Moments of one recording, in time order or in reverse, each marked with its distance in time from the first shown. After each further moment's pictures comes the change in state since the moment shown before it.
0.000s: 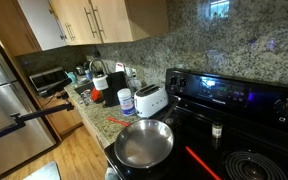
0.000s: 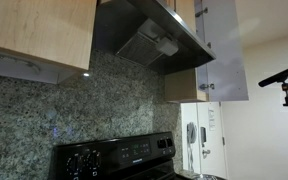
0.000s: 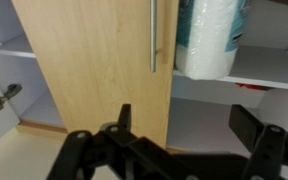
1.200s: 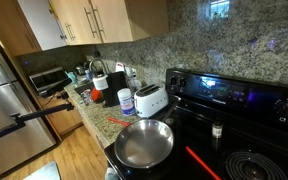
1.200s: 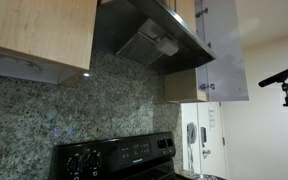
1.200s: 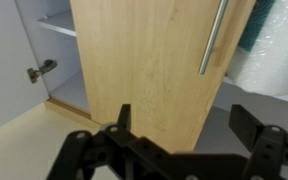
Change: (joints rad) arm -0.425 0.104 0.245 0.182 0.081 -0.012 -0.029
